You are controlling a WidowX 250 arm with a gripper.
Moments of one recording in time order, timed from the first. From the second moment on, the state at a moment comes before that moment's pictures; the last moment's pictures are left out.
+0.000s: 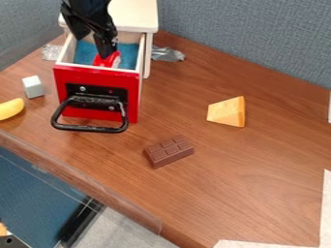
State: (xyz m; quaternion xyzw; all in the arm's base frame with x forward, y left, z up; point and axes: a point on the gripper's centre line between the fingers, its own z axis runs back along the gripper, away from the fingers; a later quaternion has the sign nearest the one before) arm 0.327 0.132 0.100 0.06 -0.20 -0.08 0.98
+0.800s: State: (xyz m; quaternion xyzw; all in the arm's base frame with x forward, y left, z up) arm 0.341 0.119 0.083 0.05 -0.20 -0.06 0.98
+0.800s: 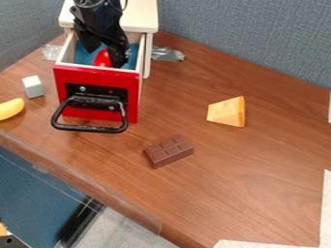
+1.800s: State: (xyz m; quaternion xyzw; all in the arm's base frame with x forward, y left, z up) arm 0.338 0.114 0.104 0.03 -0.23 -0.05 0.97
